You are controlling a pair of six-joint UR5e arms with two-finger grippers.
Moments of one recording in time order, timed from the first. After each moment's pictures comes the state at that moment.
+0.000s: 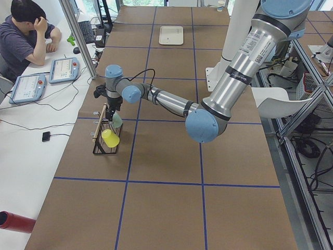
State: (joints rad) left arm -1.09 -2.10 -1.34 -1.85 -2.06 -0.43; right arm 1.56 -1.73 1.88 -1.47 2.32 -0.07
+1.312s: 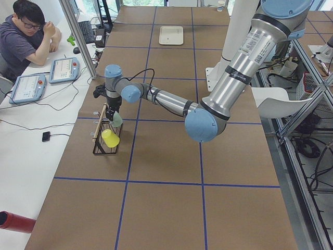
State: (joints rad) left arm -1.10 -2.11 -1.34 -1.84 -2.06 -0.43; right arm 1.56 -1.73 1.88 -1.47 2.32 -0.07
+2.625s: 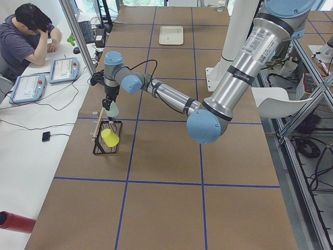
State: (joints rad) left arm -1.15 -2.10 -1.52 -1.77 -2.07 -0.44; right arm 1.56 -1.73 1.88 -1.47 2.32 -0.07
